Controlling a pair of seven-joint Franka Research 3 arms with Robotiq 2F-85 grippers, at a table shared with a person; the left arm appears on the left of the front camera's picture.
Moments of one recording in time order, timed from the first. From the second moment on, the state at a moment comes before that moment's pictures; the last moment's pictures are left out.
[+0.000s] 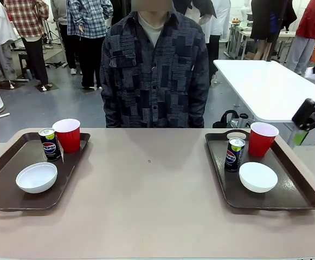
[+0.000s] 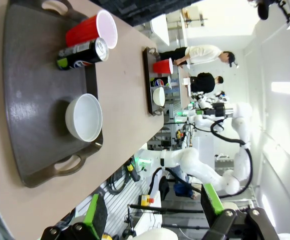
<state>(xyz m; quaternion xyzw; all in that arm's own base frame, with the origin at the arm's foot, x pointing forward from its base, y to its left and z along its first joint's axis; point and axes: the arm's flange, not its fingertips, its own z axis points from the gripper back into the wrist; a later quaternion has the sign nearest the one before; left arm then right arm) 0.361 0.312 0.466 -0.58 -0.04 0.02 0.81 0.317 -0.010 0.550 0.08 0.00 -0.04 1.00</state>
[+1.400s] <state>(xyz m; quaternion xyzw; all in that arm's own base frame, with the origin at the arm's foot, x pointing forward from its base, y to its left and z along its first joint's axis) 0.361 0.312 0.466 -0.58 -0.04 0.02 0.81 0.260 -0.237 0.502 0.47 -0.05 -0.04 0.88</state>
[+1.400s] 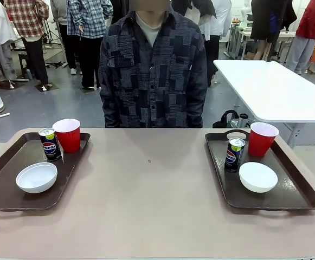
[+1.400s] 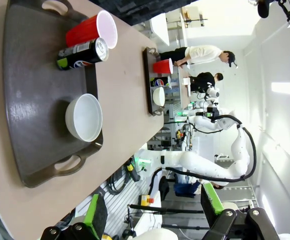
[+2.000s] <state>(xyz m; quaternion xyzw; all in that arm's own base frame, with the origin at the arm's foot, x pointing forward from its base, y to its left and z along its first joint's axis) 0.361 0.312 0.466 -0.58 -0.04 0.02 0.81 0.264 -0.252 0.479 0.50 -0.06 0.02 0.87</state>
